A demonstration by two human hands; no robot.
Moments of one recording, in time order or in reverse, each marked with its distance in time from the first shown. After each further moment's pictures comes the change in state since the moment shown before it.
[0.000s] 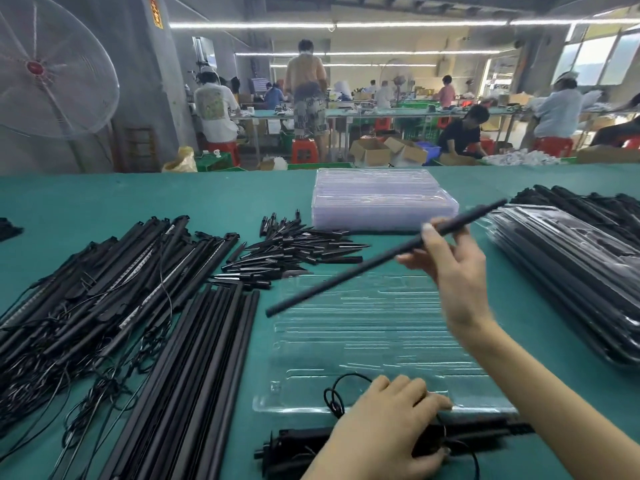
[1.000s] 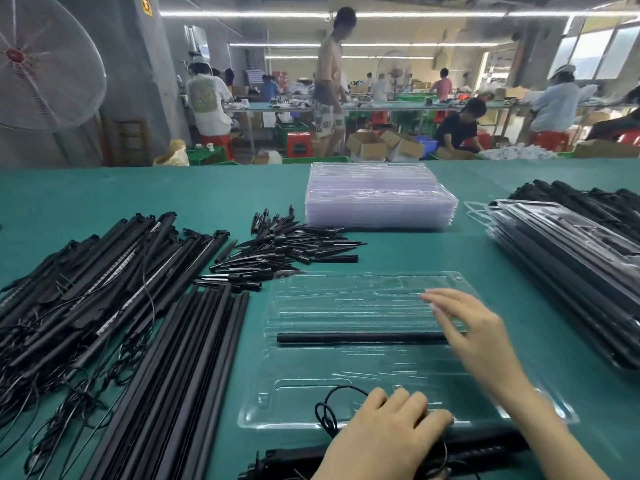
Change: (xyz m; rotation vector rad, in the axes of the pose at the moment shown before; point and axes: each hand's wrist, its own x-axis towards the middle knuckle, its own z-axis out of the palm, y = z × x) left_hand -0.003 0.002 0.017 0.371 0.087 -0.039; right_hand -0.030 0.063 -0.083 -0.951 -0.180 -0.171
